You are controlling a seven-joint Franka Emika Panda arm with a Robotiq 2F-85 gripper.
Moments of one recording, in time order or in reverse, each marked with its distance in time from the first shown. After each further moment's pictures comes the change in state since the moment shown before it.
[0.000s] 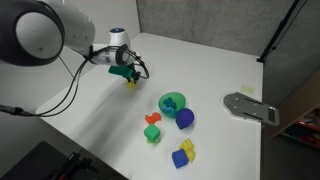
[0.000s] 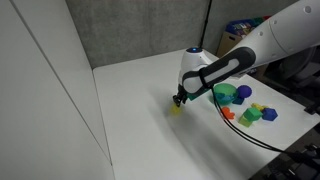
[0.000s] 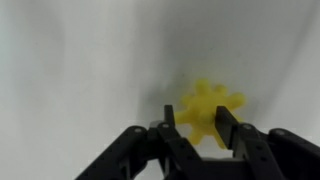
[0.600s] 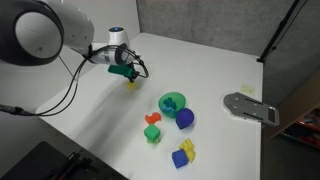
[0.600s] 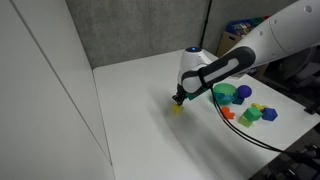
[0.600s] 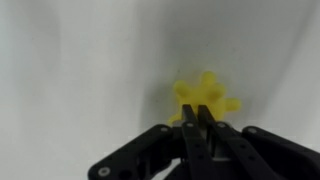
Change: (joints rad) arm 0.006 0.000 0.001 0.008 0.000 0.000 0.000
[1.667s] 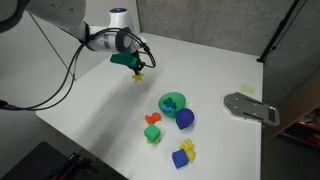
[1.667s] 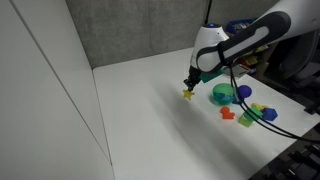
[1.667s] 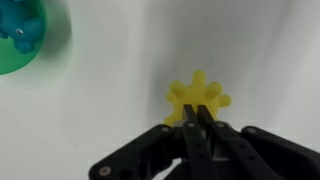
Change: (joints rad) arm -0.070 -0.250 -0.015 -0.211 0.000 0.000 -0.038
